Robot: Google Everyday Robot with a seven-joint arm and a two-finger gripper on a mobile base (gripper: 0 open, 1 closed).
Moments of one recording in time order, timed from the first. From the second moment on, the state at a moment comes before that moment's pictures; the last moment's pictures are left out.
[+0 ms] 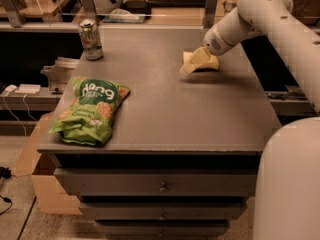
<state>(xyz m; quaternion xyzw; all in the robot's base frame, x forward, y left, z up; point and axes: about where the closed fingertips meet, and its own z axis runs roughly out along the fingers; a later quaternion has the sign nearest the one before) 0.766 -0.137 0.850 -0.44 0.83 0.10 0.33</state>
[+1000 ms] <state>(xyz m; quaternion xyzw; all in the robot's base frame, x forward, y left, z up) 0.769 -0.137 0.846 -0.44 0.83 0.12 0.31</state>
